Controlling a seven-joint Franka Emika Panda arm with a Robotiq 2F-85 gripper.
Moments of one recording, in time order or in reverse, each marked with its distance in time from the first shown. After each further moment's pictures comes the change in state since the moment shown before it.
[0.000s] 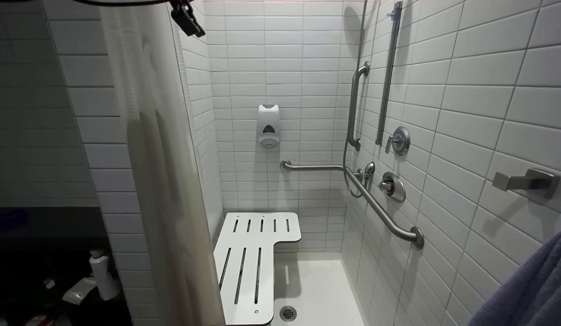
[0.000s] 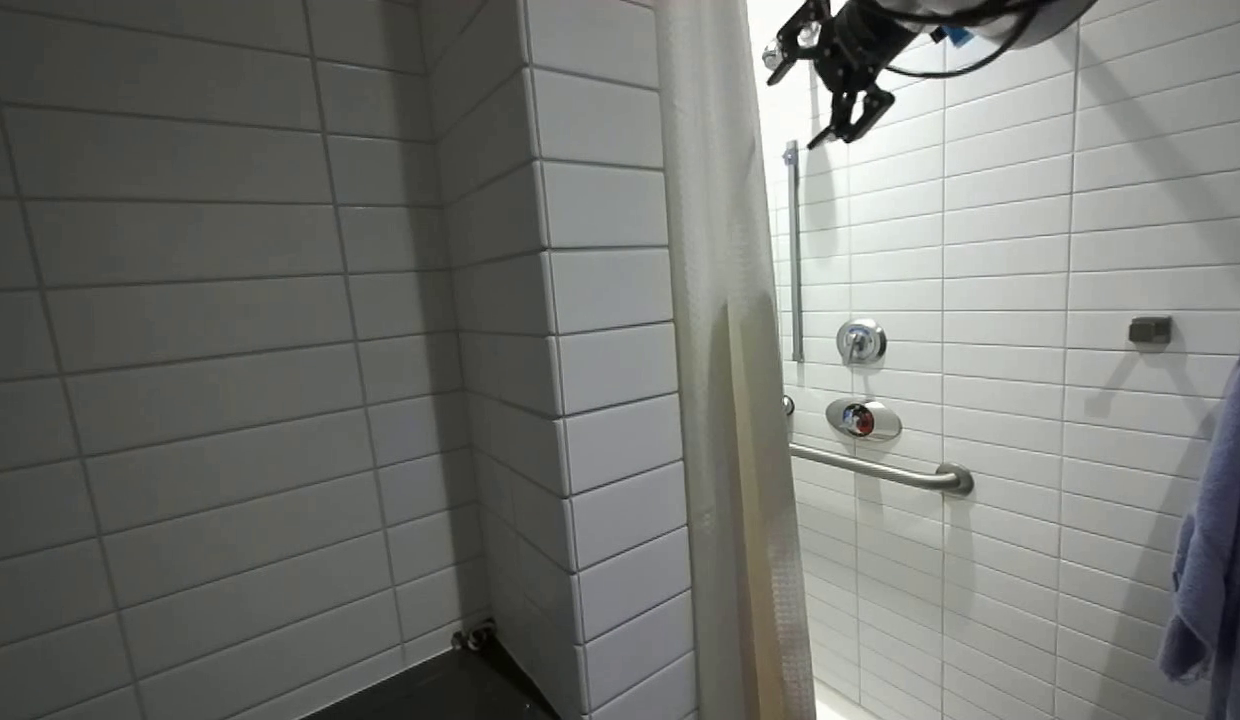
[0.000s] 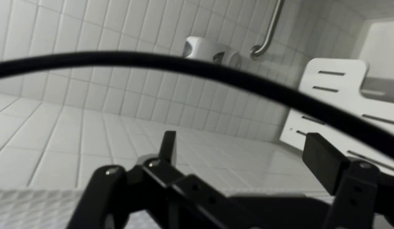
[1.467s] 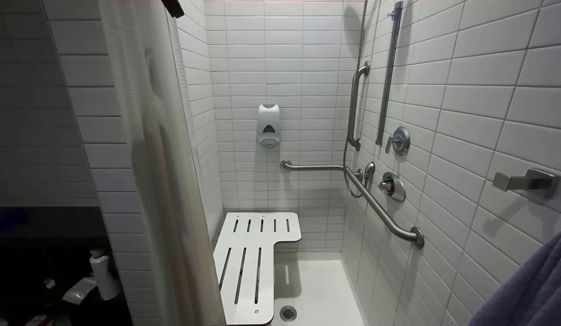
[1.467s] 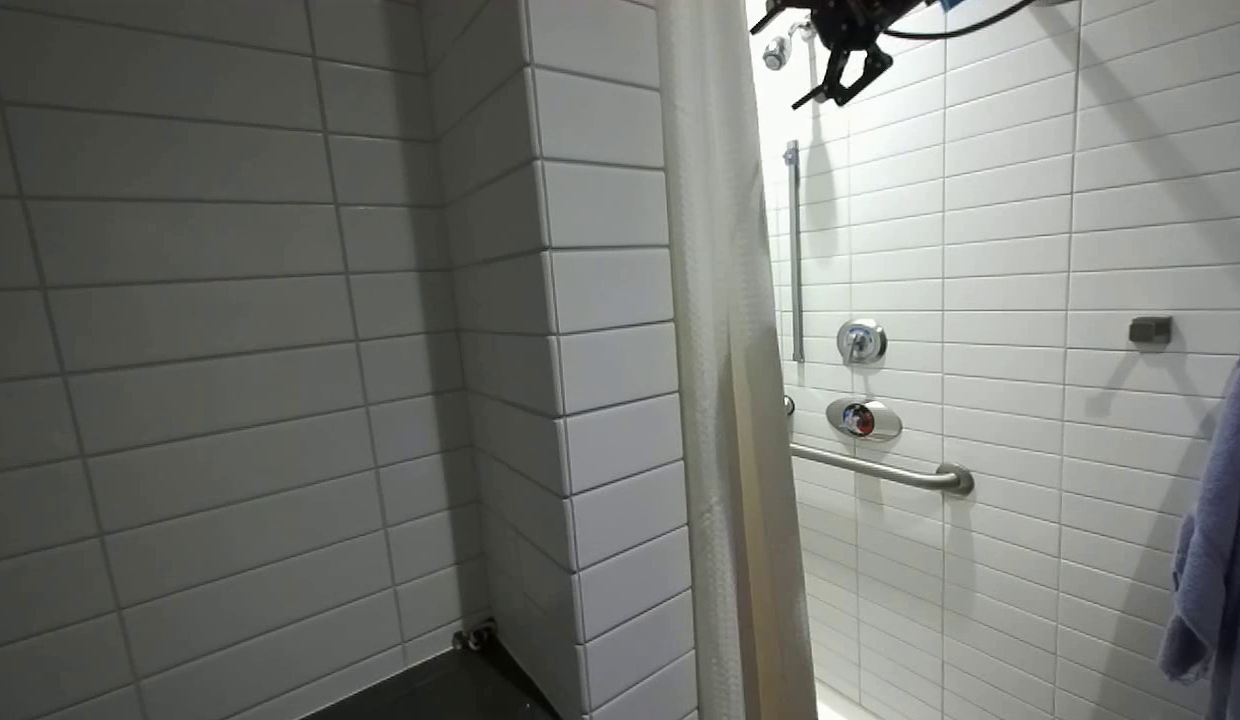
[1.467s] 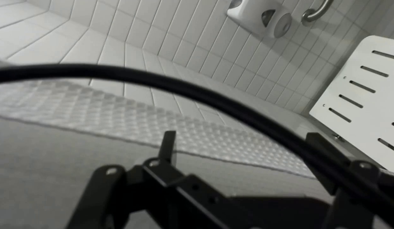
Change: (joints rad) arm 0.523 -0.098 -0.376 0.004 -0.005 -0.016 -0.277
